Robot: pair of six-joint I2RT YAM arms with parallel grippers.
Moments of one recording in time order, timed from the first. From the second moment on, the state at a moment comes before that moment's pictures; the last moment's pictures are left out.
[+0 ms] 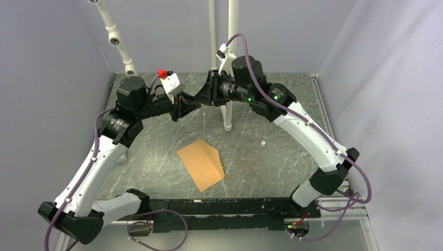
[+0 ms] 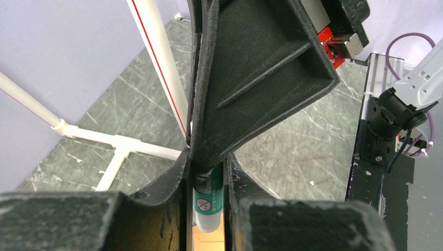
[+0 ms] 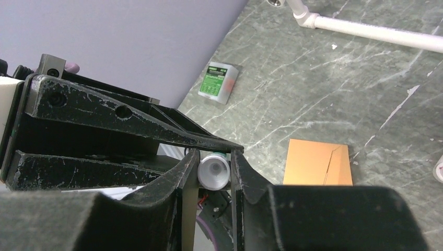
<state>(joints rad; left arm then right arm) -0.44 1.08 1.30 -0.36 0.69 0.16 0.84 1.57 1.90 -0.67 -0.21 0.61</state>
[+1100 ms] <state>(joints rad) -0.36 1.15 1.24 -0.04 1.10 -0.49 0.69 1.19 1.39 -0.16 -0.40 0.68</state>
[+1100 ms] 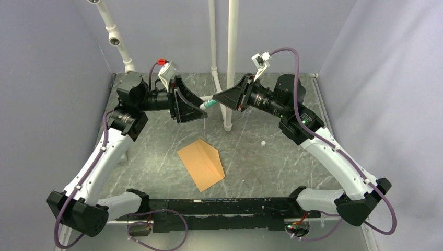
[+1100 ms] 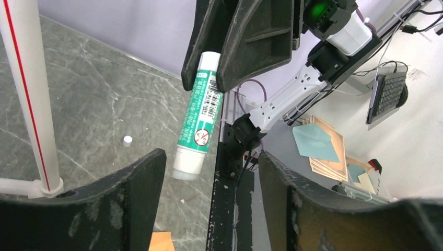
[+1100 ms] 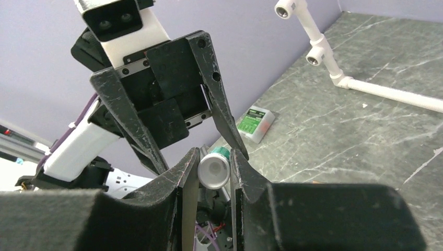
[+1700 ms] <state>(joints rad) -0.37 1.16 1.23 -0.01 1.09 -0.49 0.68 1.20 1.38 -0.11 -0.47 0.70</state>
